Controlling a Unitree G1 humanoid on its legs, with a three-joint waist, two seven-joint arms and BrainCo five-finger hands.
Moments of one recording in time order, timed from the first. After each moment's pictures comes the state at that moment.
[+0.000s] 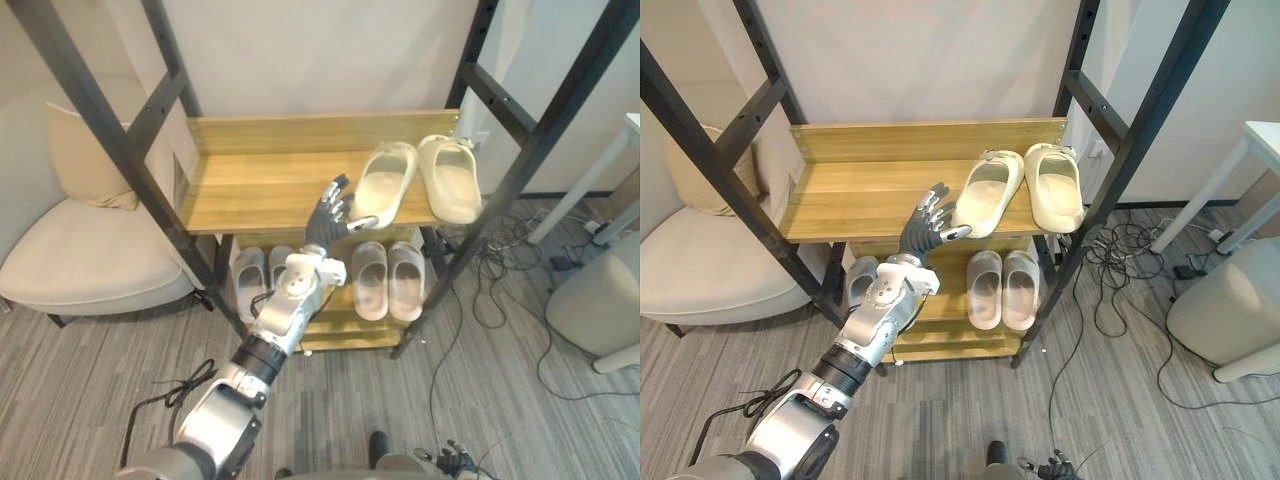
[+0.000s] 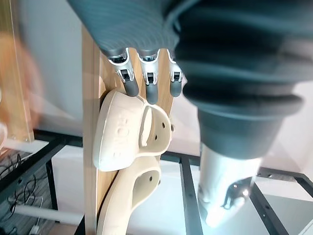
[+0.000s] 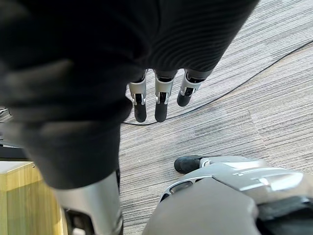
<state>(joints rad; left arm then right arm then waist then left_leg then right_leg) -0.58 0.01 -0.38 0.42 -0.42 -0.11 0.17 0.14 -0.09 -0.15 1.00 0.08 -0.02 -0.09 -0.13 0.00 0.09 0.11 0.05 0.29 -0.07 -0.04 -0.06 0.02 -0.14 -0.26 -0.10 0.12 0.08</state>
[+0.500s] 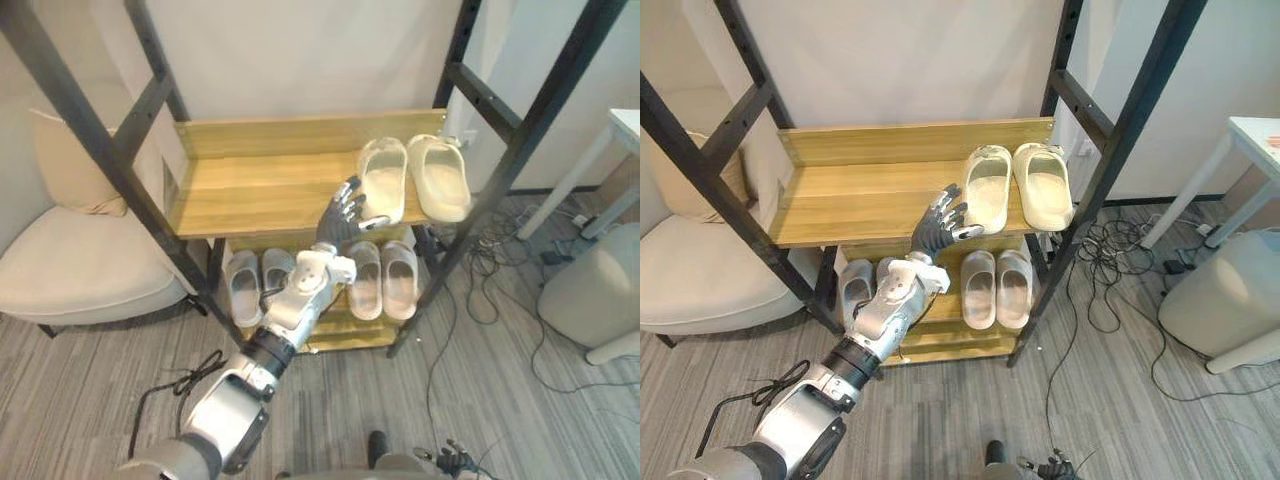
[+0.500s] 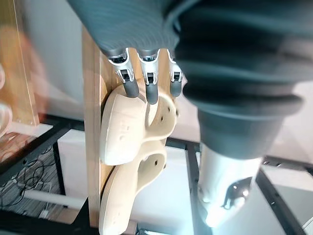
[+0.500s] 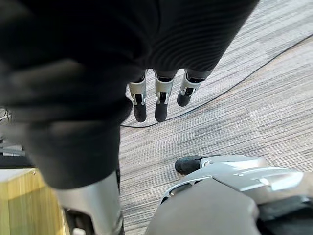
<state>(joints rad) -0.67 -0.02 -0.38 0.53 -0.43 -0.12 0.18 0.13 -0.09 -0.16 0.99 0.09 -0.02 -0.09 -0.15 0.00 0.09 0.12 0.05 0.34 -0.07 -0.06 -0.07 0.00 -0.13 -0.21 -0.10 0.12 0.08</state>
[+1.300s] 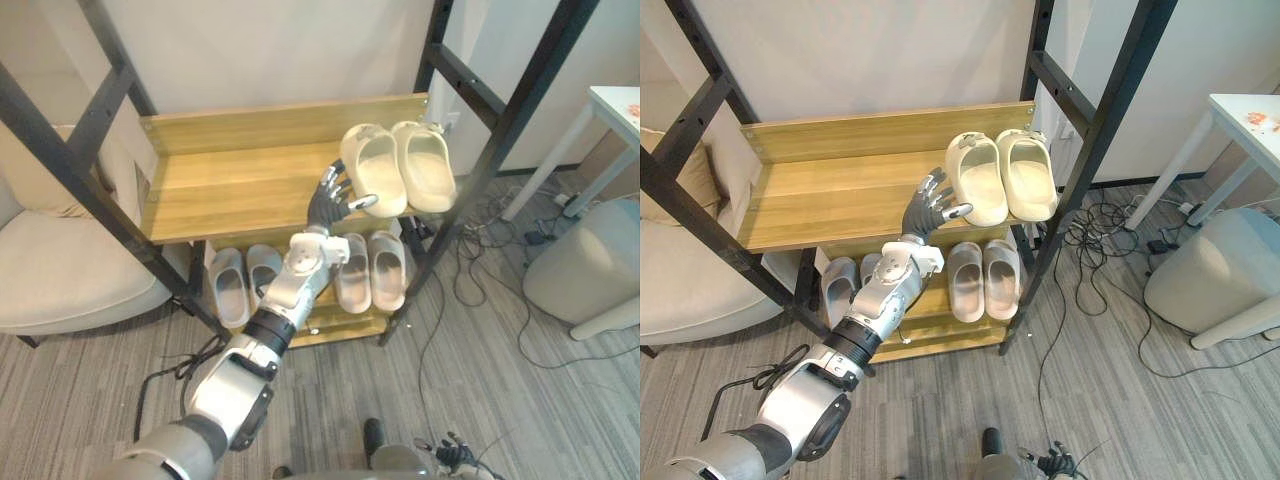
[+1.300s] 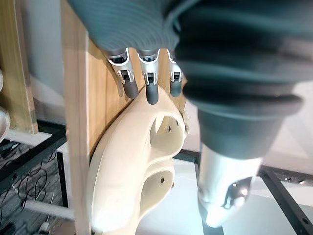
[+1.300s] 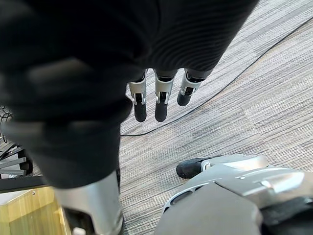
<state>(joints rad) -0.75 0.01 -0.25 0.61 -0.39 -0.11 0.21 0.13 -0.08 -0.19 0.97 0.09 -0.03 -0.09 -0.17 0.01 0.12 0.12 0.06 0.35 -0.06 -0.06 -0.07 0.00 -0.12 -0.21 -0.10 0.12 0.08</state>
